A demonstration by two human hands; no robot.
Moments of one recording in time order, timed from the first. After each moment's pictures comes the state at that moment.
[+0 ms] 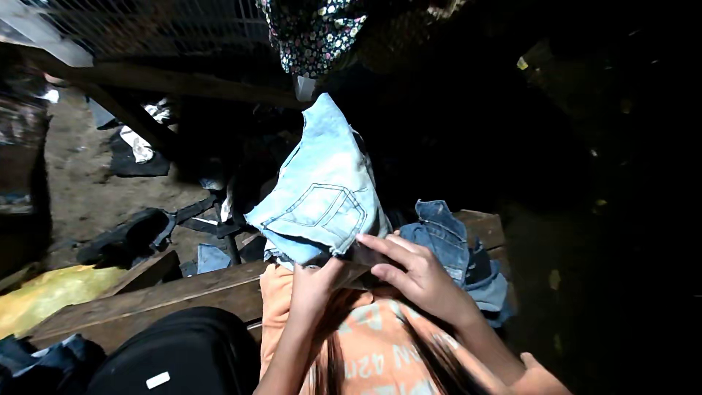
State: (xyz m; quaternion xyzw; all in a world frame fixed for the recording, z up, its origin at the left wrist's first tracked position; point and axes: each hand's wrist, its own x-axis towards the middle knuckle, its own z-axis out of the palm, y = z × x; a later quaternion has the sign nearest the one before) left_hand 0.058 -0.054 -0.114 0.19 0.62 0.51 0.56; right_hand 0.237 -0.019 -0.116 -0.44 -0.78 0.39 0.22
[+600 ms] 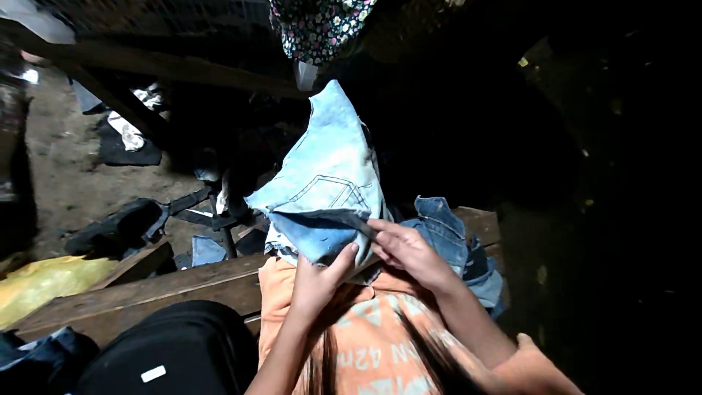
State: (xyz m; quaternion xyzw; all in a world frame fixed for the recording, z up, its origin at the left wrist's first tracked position) left_hand 0.052 -0.058 -0.131 0.30 0.58 0.51 0.56; right_hand 0.223 -0.003 -0.116 -0.44 -0.51 0.69 0.25
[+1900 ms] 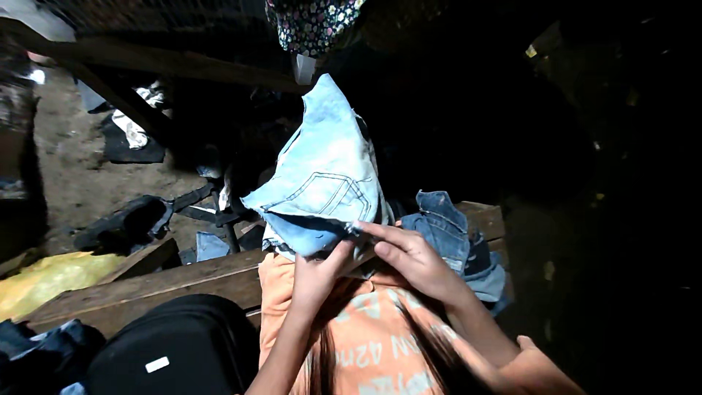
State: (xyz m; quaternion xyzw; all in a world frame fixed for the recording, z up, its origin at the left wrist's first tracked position) left_hand 0.061 -0.057 -0.129 0.23 0.59 0.54 0.55; right_hand 0.232 -0.012 -0.114 -0.42 -0.67 0.57 0.23
